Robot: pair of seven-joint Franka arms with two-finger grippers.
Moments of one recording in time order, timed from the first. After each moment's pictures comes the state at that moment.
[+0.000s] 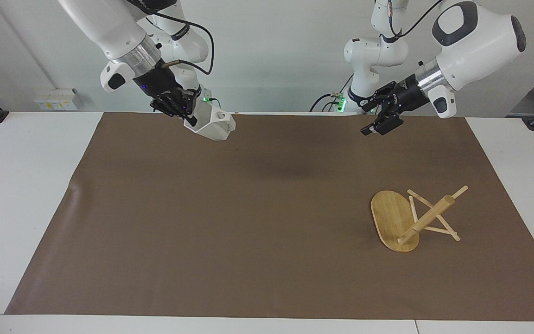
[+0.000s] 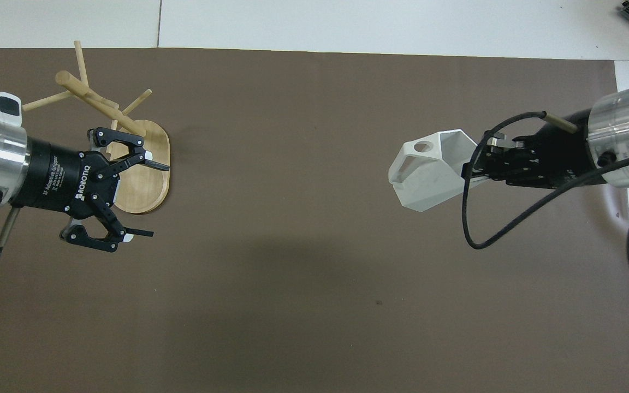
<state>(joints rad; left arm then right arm) -0.11 -0.07 -0.02 -1.78 -0.70 1.66 -1.39 -0.08 0.00 0.24 -1.58 0.40 1.69 0.45</state>
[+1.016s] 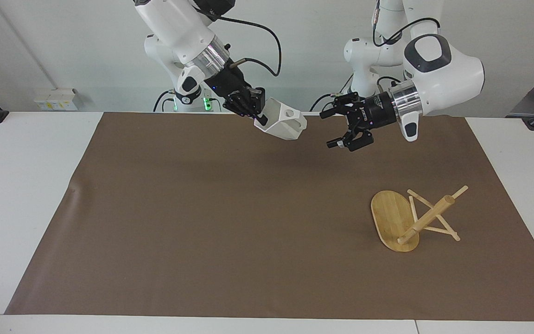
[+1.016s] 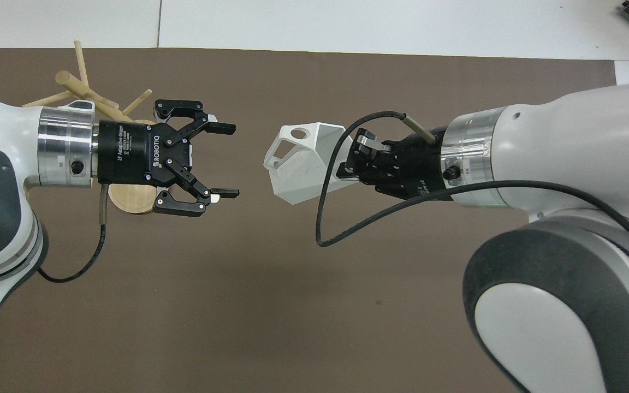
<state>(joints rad) -0.14 0.01 -0.10 -1.85 -1.16 1.91 -1.49 -0.08 0.01 0.47 -1.67 0.56 2.00 0.68</state>
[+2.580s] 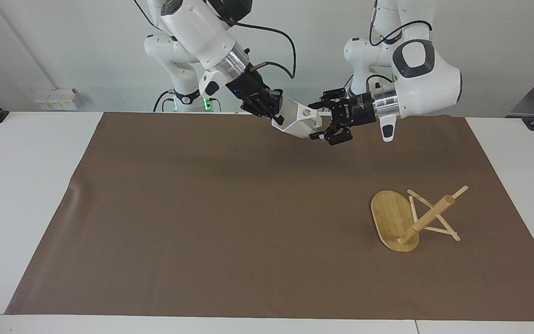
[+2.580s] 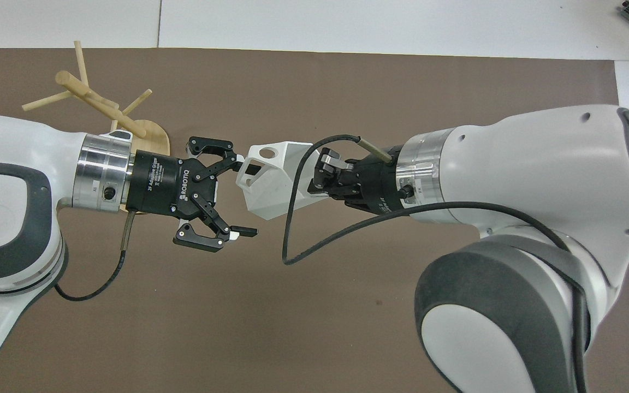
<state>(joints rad) -0.18 -0.02 -0.10 -1.92 -1.16 1.81 -1.52 -0.08 0.02 0.54 -1.70 0.56 2.05 0.70</state>
